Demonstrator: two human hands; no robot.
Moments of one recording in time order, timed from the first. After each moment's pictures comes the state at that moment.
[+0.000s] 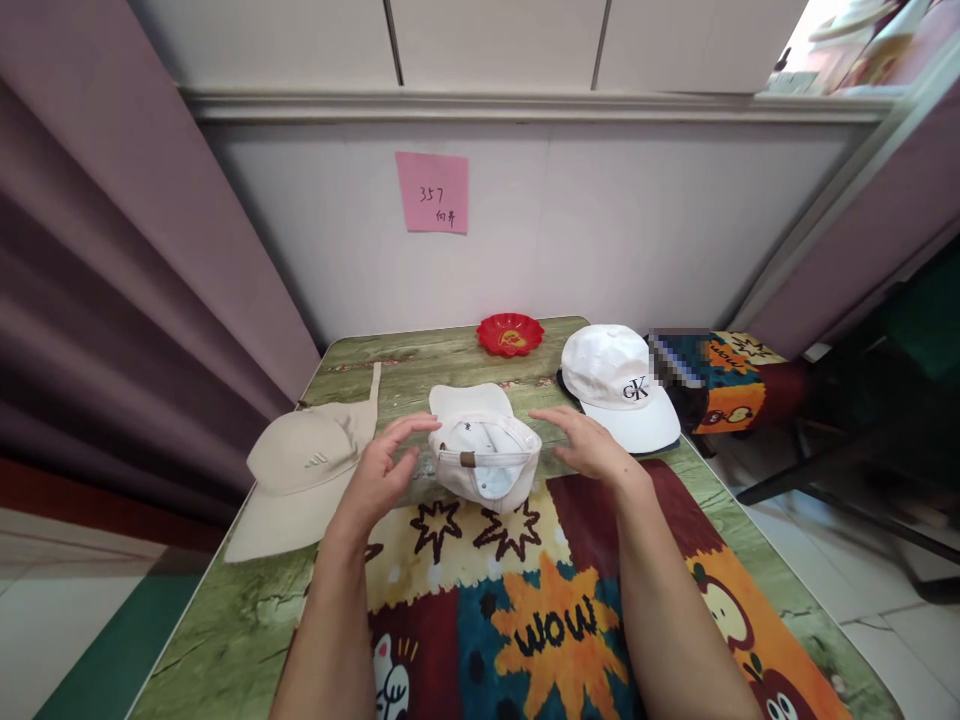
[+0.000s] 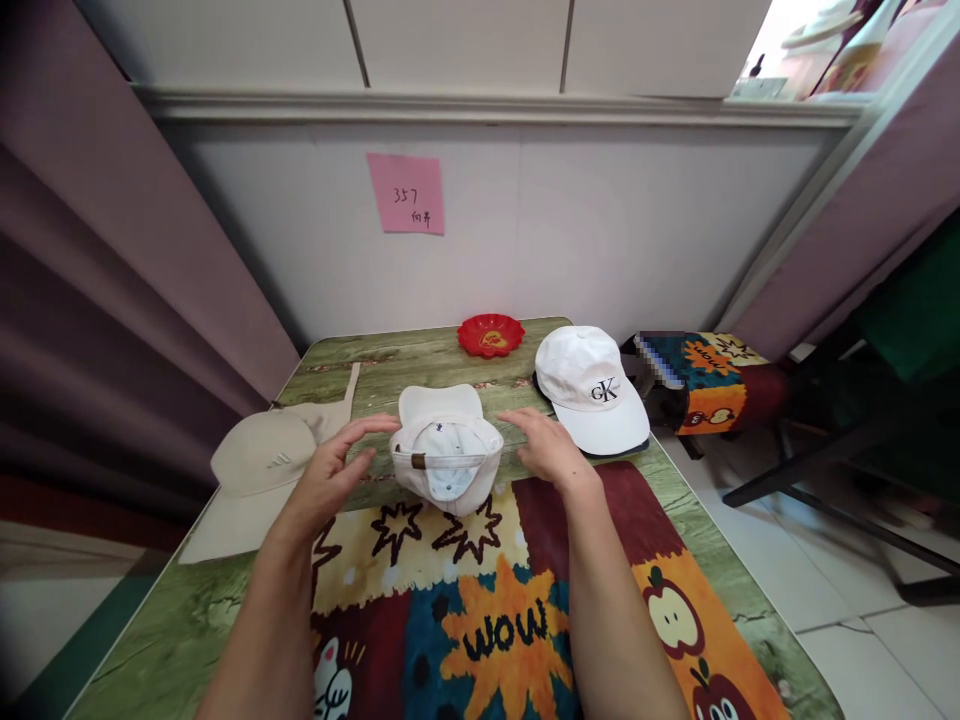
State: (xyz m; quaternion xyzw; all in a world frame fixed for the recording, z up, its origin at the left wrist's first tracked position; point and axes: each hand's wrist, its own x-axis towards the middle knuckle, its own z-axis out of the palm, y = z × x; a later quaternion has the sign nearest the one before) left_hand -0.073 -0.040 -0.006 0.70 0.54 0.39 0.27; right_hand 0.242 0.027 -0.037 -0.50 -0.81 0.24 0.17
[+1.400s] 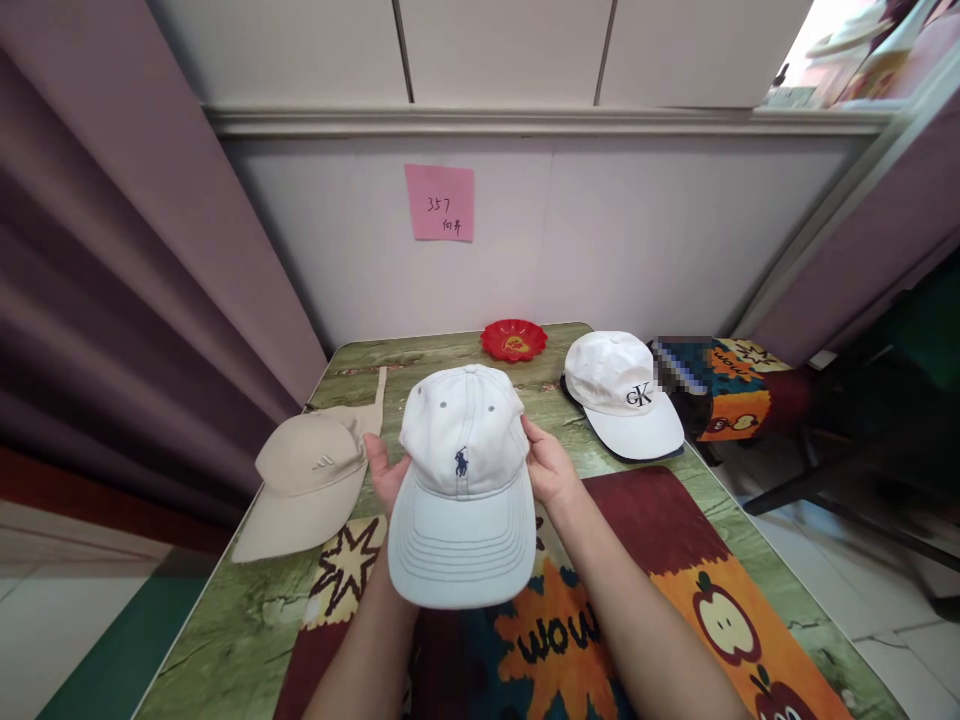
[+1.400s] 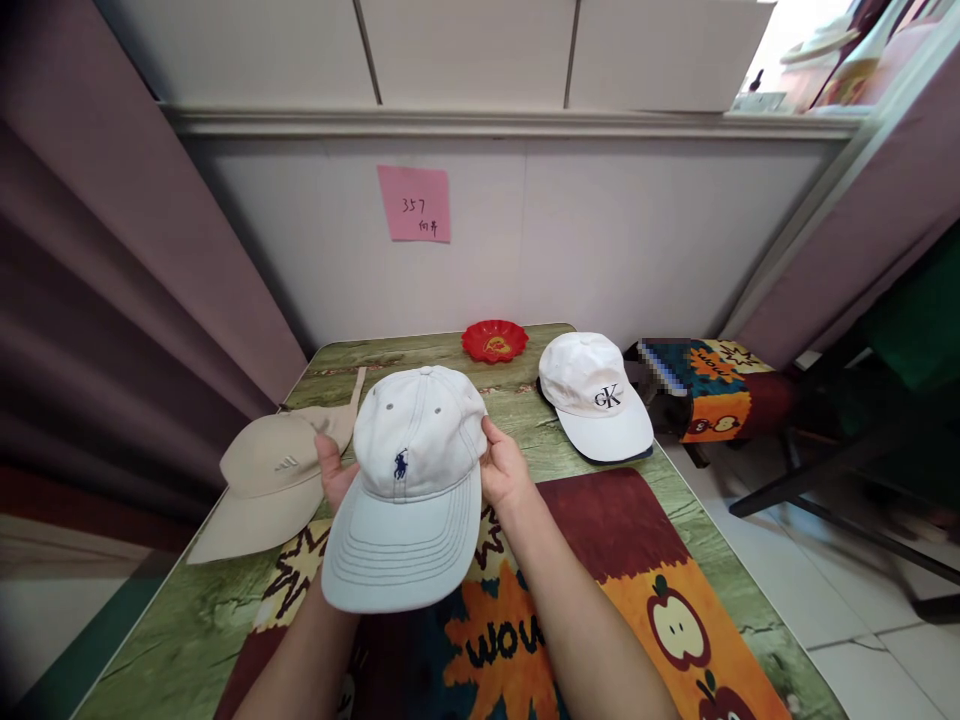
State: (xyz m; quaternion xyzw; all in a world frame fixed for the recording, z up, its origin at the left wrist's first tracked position) left_hand -0.015 -0.043 -0.025 0.15 0.07 0.66 0.73; right_hand 0.148 0.024 -0.050 -0.22 -0.04 0.88 0.42
